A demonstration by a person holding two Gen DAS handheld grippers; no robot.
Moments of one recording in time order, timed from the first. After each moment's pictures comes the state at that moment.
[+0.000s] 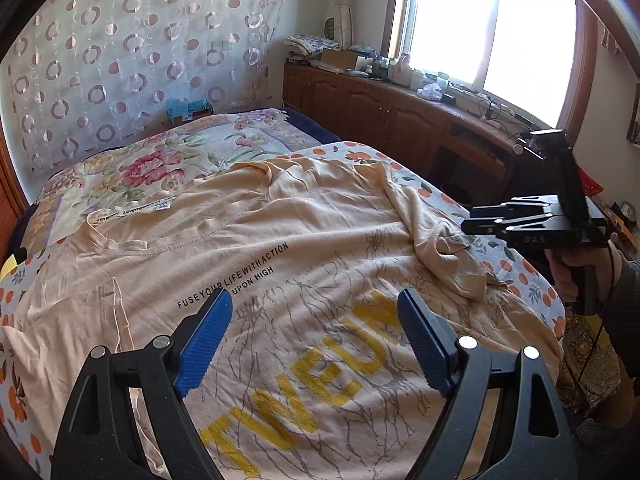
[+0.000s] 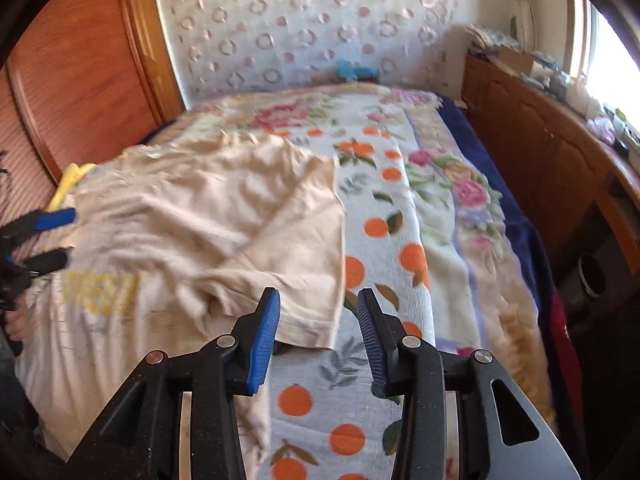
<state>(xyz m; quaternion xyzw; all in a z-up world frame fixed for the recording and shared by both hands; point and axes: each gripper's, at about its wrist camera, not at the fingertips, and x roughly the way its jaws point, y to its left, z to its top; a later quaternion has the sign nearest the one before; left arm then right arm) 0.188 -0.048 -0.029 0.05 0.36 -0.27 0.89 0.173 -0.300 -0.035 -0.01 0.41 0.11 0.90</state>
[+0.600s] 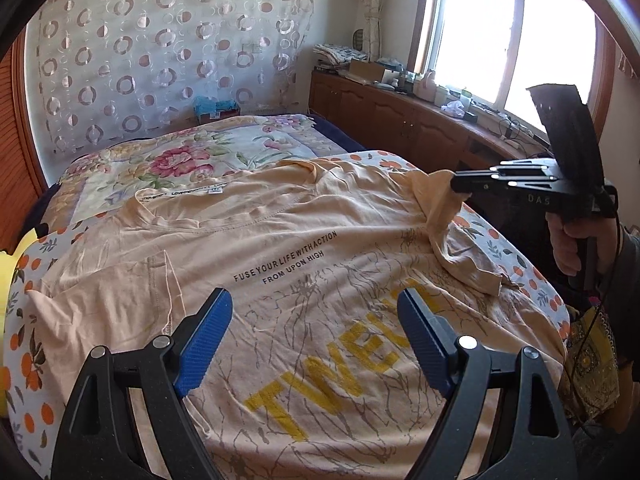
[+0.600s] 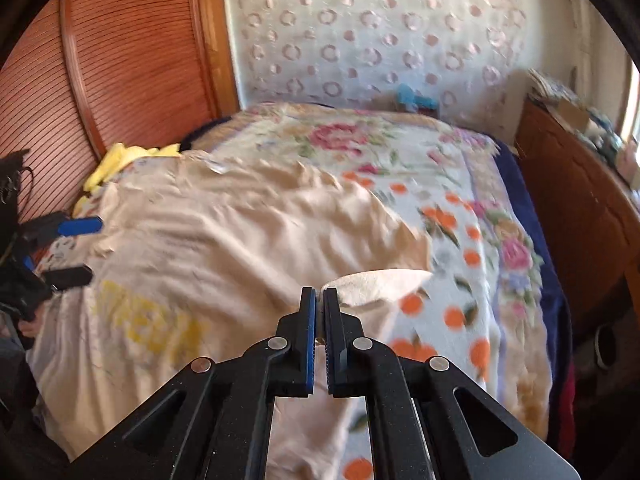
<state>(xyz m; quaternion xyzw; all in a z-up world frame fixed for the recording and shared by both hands) 0.178 -0.001 -0.030 0.02 0.35 -0.23 0.91 0.204 -0.236 0.005 -0.08 0.36 0.22 0.91</state>
